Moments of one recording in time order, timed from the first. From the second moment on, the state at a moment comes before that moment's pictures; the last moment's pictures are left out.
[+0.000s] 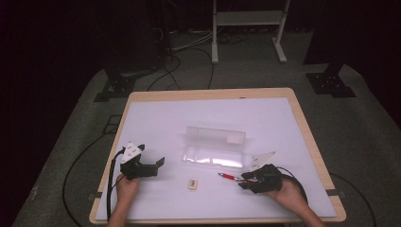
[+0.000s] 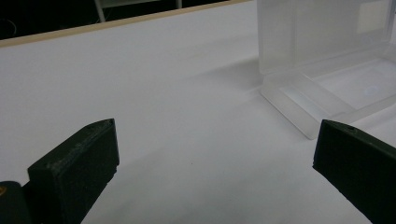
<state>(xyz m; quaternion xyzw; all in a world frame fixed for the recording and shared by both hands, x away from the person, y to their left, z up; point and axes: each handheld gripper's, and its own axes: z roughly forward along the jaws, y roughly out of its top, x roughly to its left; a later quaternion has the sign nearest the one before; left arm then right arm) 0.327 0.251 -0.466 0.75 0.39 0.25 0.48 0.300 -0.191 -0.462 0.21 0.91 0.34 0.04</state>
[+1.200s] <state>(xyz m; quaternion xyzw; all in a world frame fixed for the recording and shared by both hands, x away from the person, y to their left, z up) 0.327 0.251 -0.466 0.75 0.39 0.25 0.48 0.302 -0.183 -0.463 0.20 0.92 0.32 0.07</state>
